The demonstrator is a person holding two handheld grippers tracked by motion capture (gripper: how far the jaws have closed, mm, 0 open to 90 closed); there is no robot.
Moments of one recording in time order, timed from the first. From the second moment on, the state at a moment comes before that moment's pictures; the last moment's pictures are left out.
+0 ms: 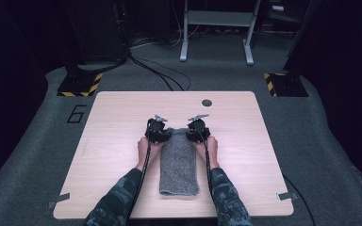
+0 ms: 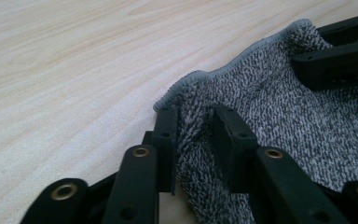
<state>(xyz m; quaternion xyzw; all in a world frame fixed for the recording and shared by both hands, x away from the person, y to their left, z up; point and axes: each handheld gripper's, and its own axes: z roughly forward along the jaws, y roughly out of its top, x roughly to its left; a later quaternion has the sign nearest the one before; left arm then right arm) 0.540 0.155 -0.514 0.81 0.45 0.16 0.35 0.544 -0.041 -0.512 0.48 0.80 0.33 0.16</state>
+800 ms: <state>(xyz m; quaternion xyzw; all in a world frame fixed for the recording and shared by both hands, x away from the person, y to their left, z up) 0.527 0.163 -0.492 0.78 0.44 0.16 0.41 0.525 -0.048 -0.490 0.46 0.78 0.38 0.18</state>
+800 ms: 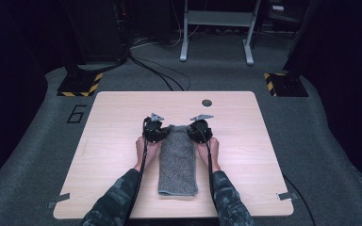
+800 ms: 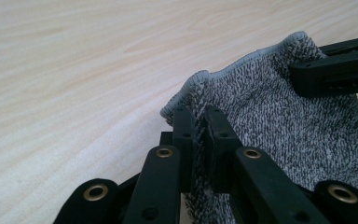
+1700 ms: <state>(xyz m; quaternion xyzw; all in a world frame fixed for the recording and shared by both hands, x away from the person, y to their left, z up) 0.518 0.163 -0.467 0.77 0.42 0.18 0.44 0.514 -0.052 -0.459 0.44 0.78 0.40 0.20</state>
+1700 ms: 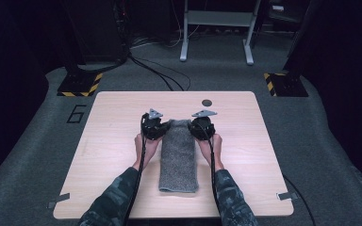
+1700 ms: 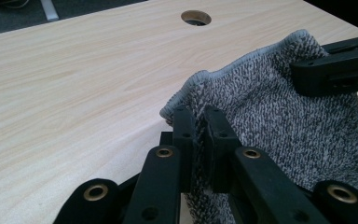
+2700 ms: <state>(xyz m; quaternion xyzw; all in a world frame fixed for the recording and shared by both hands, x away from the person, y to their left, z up) 0.528 0.166 -0.463 0.76 0.42 0.20 0.45 0.522 -0.048 -0.441 0.42 0.77 0.42 0.22</state>
